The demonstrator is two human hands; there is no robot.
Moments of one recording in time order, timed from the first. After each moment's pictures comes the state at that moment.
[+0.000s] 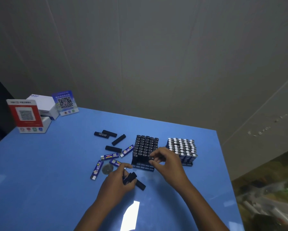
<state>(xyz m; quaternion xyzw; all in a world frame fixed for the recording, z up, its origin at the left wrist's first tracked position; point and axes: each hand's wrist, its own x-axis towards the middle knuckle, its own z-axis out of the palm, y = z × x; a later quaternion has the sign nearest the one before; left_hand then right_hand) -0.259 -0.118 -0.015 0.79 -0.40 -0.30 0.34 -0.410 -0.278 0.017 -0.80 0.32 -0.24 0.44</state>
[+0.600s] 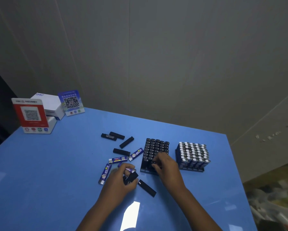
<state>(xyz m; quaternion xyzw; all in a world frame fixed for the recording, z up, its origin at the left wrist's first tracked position) -0.218 -0.116 -0.020 0.79 -0.38 -0.30 0.39 -0.361 -0.277 -0.036 -0.86 0.36 -0.20 0.29</state>
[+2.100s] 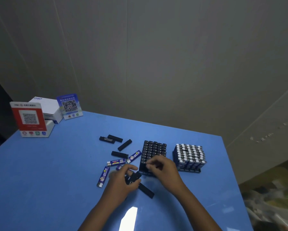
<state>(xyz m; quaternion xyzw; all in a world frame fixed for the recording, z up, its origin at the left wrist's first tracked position) -0.222 -0.120 -0.013 0.76 -0.38 -0.32 0.42 -0.362 -0.265 -0.007 -0.78 0.35 -0.20 0.48</state>
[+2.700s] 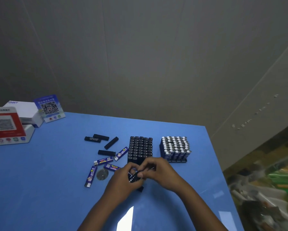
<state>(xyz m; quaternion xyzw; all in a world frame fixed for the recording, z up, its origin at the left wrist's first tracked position) -0.257 -0.146 -0.011 0.73 -0.45 -0.35 0.39 -0.403 -0.259 0.023 -0.73 0.31 -0.12 0.59</state>
